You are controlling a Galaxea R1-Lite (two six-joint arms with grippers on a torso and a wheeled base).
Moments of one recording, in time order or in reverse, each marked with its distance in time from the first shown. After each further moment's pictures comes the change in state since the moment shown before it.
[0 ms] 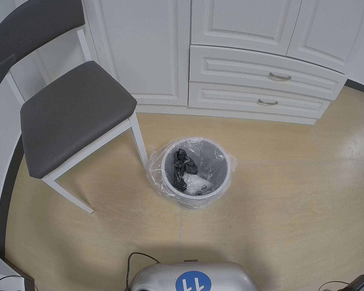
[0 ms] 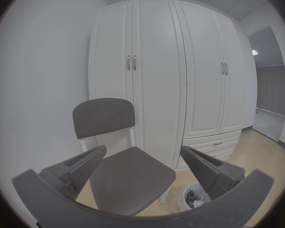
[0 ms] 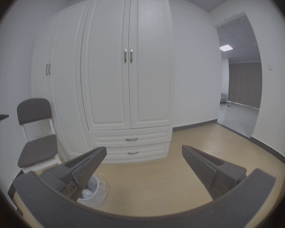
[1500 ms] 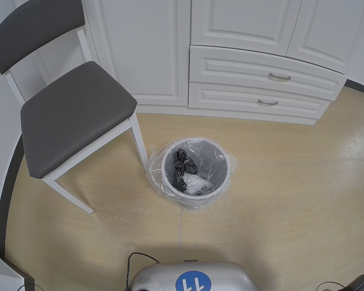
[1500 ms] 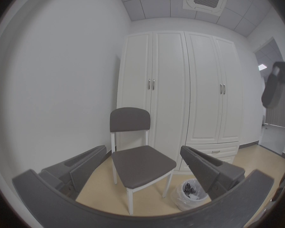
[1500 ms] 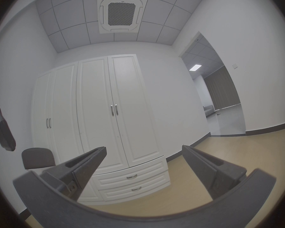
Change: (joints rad) left arm 0.161 -0.891 0.245 0.515 -0.016 -0.128; right arm -0.012 -0.512 -0.070 0.210 -0.110 0.120
